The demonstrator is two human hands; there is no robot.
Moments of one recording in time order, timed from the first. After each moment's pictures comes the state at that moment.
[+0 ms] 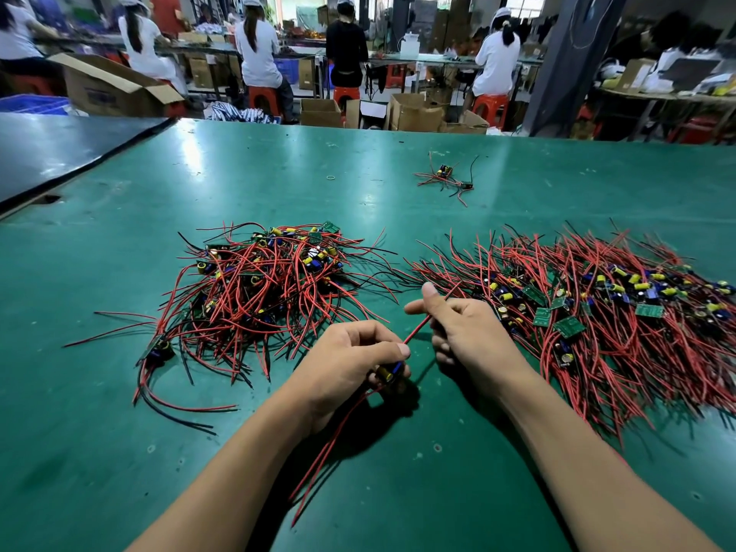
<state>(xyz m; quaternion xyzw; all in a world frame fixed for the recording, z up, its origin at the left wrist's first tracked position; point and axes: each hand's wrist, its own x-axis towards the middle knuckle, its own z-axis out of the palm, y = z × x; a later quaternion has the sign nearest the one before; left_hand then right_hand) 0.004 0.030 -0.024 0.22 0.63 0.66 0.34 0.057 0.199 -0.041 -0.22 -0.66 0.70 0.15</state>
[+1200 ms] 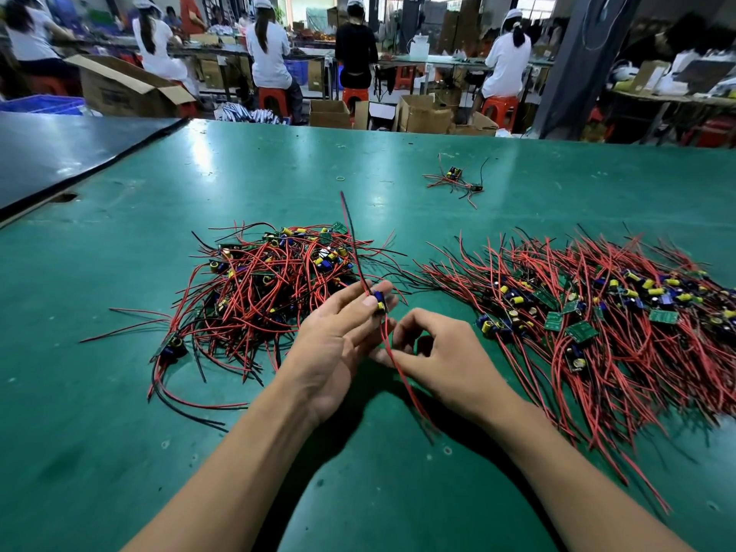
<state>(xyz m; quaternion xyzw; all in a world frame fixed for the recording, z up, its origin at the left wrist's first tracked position) -0.012 0.031 -0.020 0.08 0.45 0.83 0.31 0.067 0.166 -0.037 -0.06 -0.88 0.44 0.18</state>
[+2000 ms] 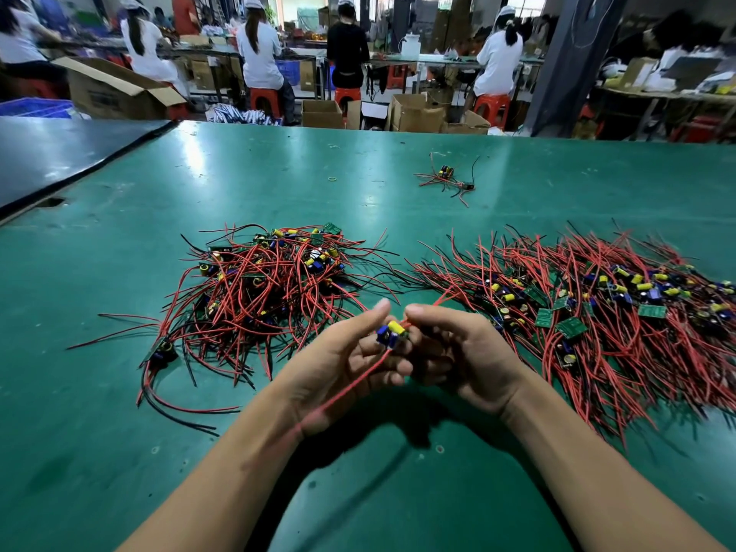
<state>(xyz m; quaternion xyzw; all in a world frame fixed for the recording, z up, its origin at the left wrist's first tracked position) -0.003 0.027 -0.016 0.17 0.46 0.73 0.47 0.073 0.175 -0.015 -0.10 -0.56 0.82 -0.03</state>
